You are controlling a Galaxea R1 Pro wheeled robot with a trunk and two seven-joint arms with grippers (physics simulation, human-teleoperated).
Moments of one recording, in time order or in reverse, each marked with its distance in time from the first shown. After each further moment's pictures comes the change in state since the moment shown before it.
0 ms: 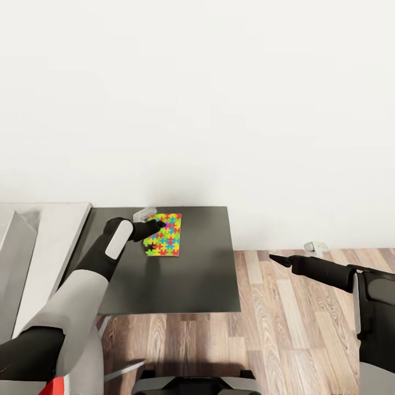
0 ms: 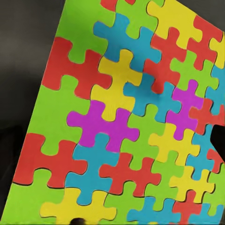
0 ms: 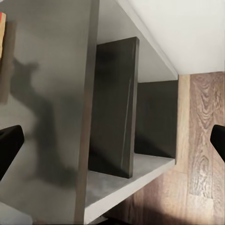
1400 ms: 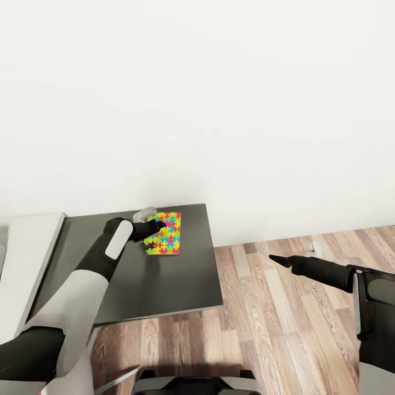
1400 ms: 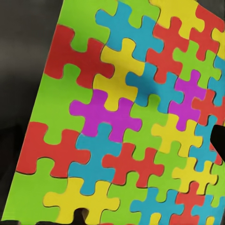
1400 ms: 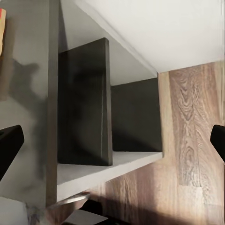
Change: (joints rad) left arm 0.001 0.000 0.000 0.000 -0.001 0.000 0.000; right arm 0.001 0.000 0.001 0.000 0.000 0.000 0.000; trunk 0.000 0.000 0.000
